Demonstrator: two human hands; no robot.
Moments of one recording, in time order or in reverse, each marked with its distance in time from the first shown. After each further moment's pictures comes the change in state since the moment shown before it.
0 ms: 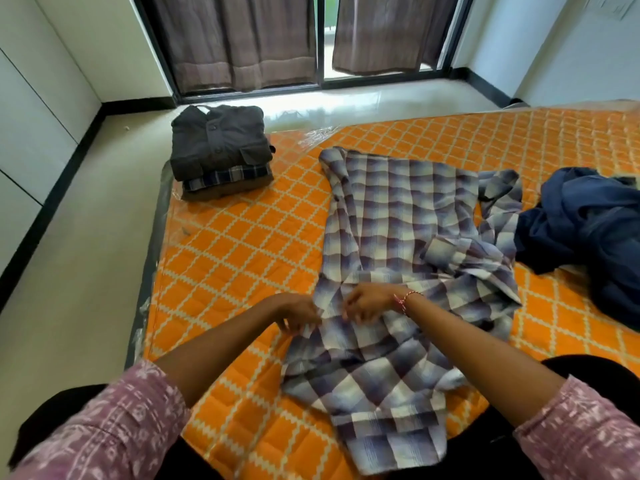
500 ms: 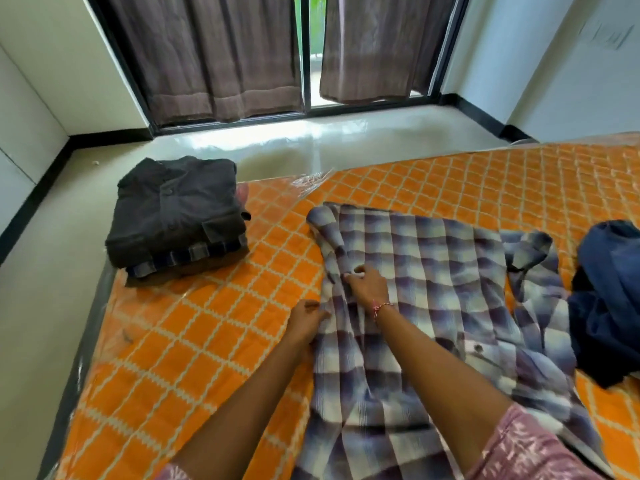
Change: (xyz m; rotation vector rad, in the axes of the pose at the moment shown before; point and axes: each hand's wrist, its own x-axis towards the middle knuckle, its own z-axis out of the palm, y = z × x) left_hand 0.144 0.030 -0.124 -1.132 0.583 0.082; right_hand 0.157 0.001 -0.159 0.481 0.883 0.085
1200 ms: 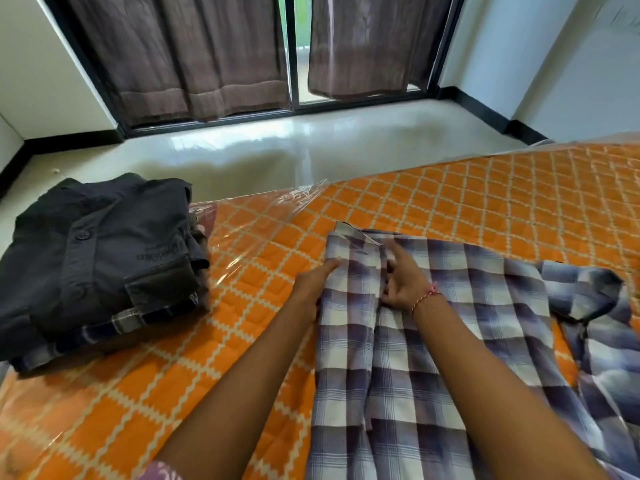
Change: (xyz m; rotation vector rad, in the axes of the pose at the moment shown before) left_hand 0.153 0.113 0.031 -0.214 -0.076 -0.133; right_hand 0.170 0.007 -0.033 0.832 -0.201 0.465
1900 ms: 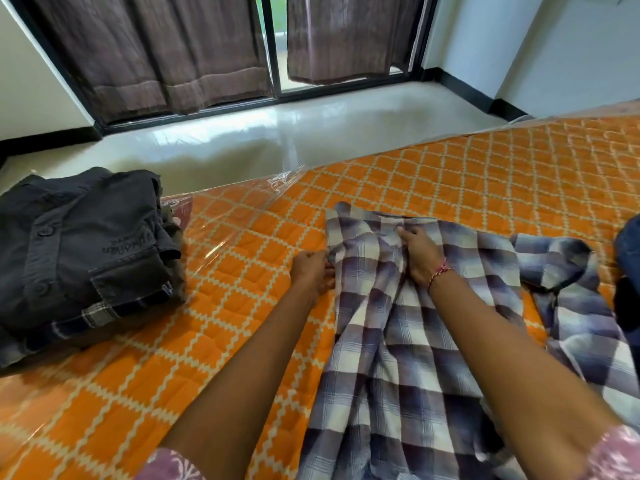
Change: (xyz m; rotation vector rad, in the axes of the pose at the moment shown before) left_hand 0.001 -0.010 0.042 -0.002 0.124 0.132; right_hand 0.009 -0.027 -0.059 -0.099 0.177 -0.352
